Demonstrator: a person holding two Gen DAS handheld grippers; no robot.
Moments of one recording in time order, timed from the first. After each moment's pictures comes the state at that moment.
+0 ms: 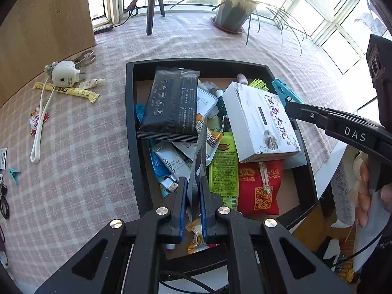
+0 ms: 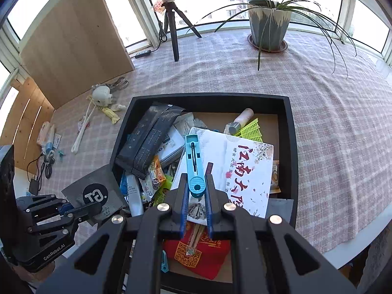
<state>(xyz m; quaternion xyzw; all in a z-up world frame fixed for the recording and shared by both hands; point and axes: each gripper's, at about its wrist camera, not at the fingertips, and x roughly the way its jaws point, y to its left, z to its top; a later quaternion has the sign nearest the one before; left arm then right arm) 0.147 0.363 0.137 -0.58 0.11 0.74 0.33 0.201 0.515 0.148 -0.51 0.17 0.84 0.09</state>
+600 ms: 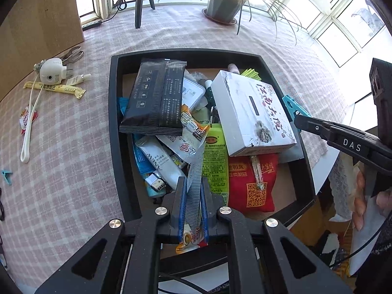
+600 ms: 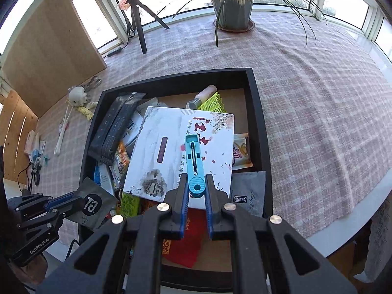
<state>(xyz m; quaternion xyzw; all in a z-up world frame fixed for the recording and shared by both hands) 0.156 0.379 0.125 -0.59 0.11 0.73 0.34 0.241 0.544 0.125 -0.52 0.20 0.81 0.14</state>
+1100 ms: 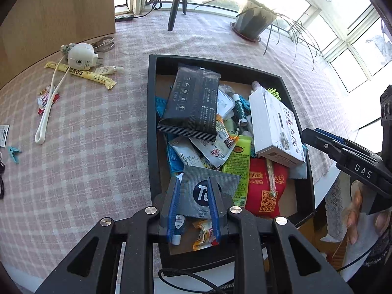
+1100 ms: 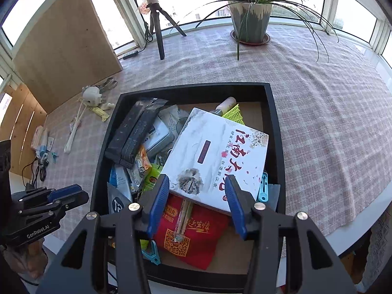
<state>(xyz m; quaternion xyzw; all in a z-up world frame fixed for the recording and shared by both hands) 0.133 0.332 0.133 -0.59 0.05 0.75 0.29 0.217 0.508 0.145 -0.51 0.17 0.84 0.11</state>
